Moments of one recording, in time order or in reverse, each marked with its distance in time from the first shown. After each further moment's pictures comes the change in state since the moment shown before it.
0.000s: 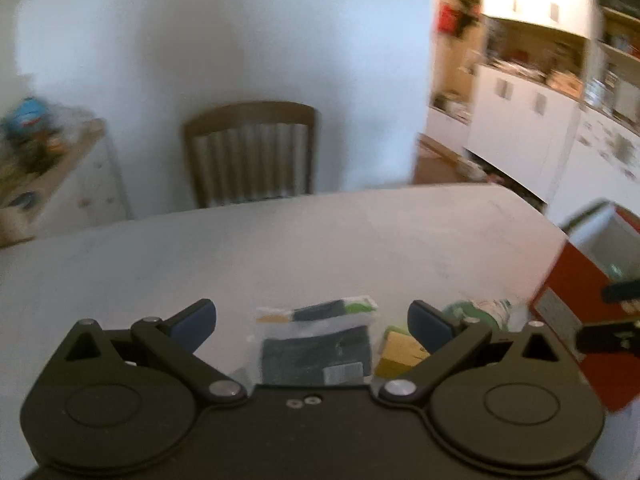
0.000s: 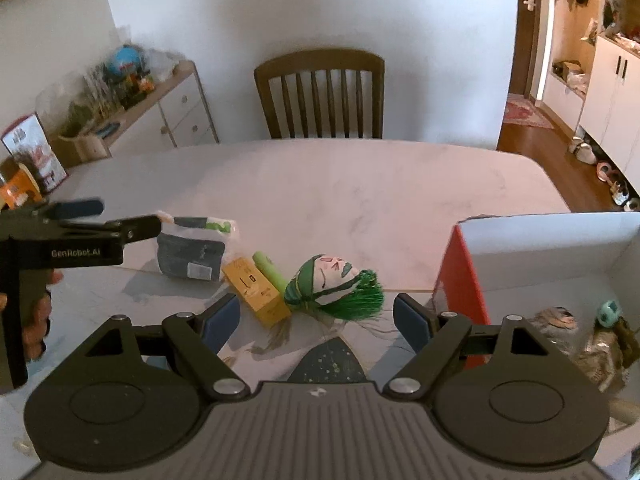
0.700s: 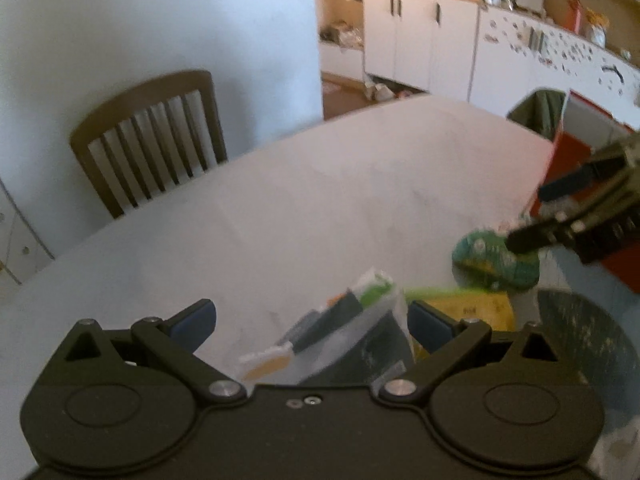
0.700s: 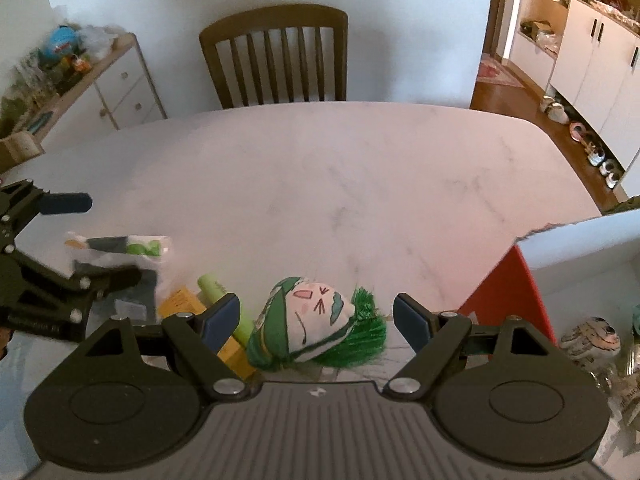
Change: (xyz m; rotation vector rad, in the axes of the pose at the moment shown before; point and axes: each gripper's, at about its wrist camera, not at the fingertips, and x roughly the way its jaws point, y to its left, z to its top) left arm 0.088 0.016 -0.002 0.328 0.132 -0.208; right arm 0.100 0.000 0.031 0.081 0.103 -0.143
